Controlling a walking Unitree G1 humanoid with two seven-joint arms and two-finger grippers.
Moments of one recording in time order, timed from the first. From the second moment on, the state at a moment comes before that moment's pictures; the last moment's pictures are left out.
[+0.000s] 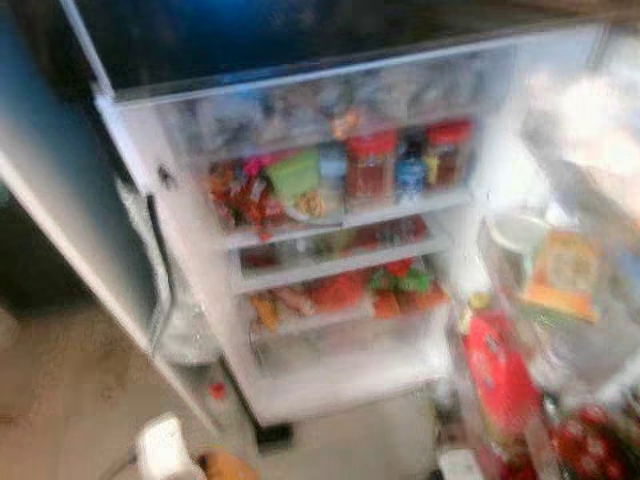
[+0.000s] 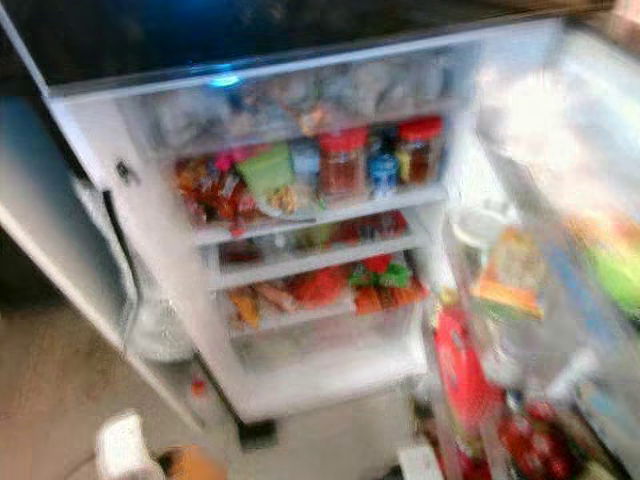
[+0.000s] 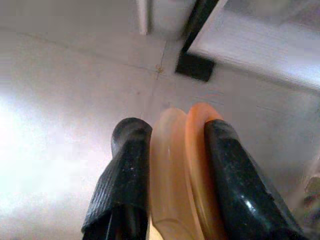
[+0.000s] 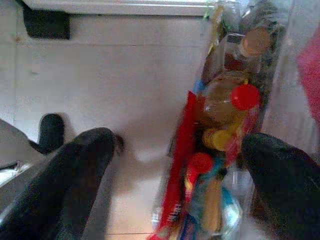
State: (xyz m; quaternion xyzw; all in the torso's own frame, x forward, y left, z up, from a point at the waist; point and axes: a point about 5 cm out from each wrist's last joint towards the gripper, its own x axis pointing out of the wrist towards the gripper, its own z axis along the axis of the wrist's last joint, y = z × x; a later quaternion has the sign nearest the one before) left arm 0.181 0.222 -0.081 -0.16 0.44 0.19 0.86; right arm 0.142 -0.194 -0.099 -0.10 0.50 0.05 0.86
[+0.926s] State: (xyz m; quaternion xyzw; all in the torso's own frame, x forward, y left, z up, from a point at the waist) left arm 0.319 0.154 0.036 -0.35 0.11 -0.08 0.92; right arm 0.141 -0.192 -0.100 -0.09 0.50 0.06 0.86
